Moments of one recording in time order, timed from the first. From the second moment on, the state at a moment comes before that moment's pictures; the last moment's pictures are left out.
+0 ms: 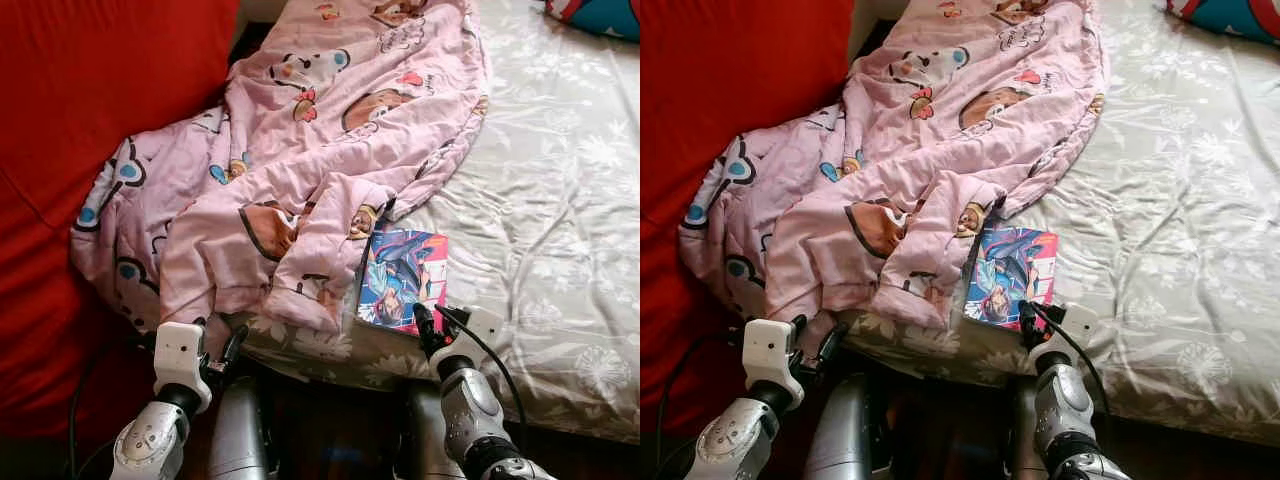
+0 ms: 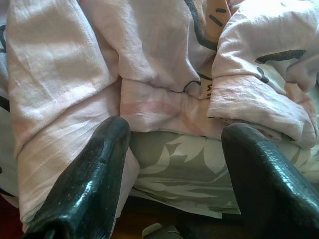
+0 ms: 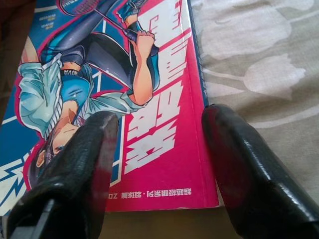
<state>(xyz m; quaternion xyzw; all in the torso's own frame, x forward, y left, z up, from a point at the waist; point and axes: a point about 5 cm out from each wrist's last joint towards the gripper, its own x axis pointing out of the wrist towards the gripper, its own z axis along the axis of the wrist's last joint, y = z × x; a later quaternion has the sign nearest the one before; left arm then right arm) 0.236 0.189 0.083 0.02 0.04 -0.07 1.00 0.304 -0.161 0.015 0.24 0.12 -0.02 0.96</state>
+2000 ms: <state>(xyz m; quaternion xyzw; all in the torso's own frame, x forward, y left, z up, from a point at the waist) 0.230 0.192 0.084 0.03 0.06 -0.08 0.99 0.292 -0.151 -0.001 0.42 0.14 -0.01 0.90</state>
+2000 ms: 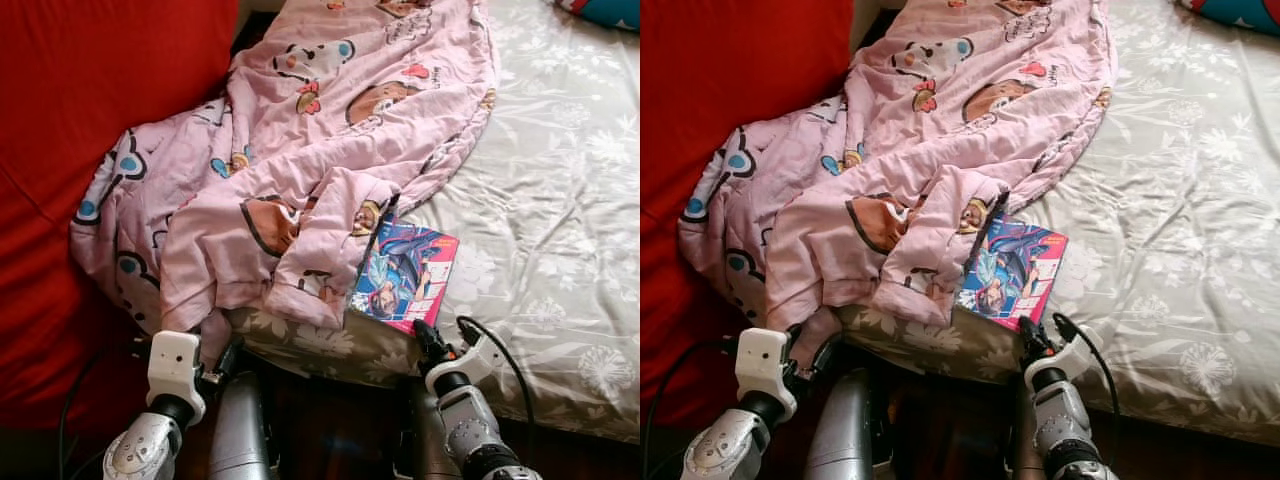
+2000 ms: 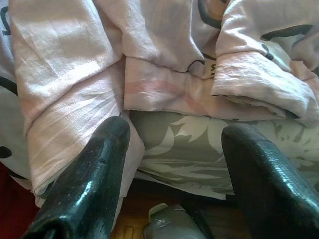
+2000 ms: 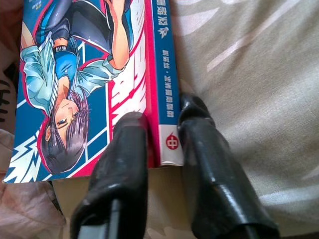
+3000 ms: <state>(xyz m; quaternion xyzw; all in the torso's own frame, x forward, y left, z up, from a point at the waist) 0.276 0.176 0.069 0.00 0.03 -0.06 1.00 0.279 -0.192 0.019 0.29 0.02 -0.15 0.94</state>
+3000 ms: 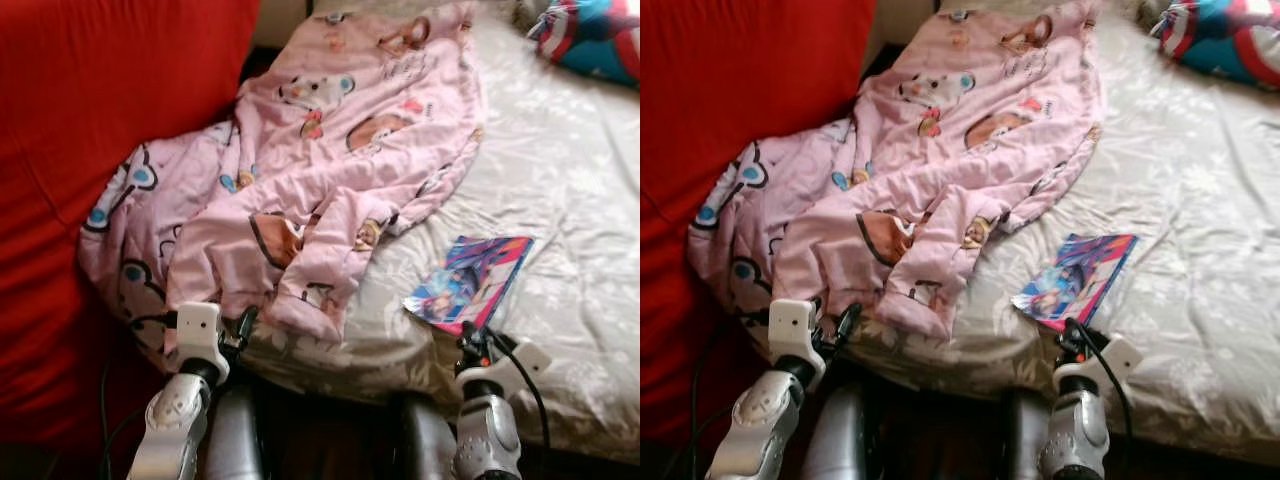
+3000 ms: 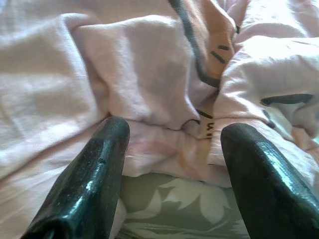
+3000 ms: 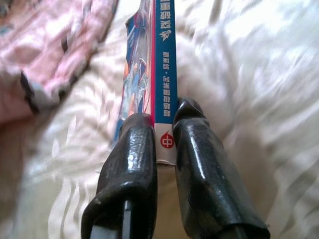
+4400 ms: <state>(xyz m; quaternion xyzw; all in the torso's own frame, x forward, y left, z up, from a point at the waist) 0.272 0.197 0.015 -0.01 0.13 0.00 0.99 0.291 -0.167 0.049 0.05 0.03 0.03 1.00</state>
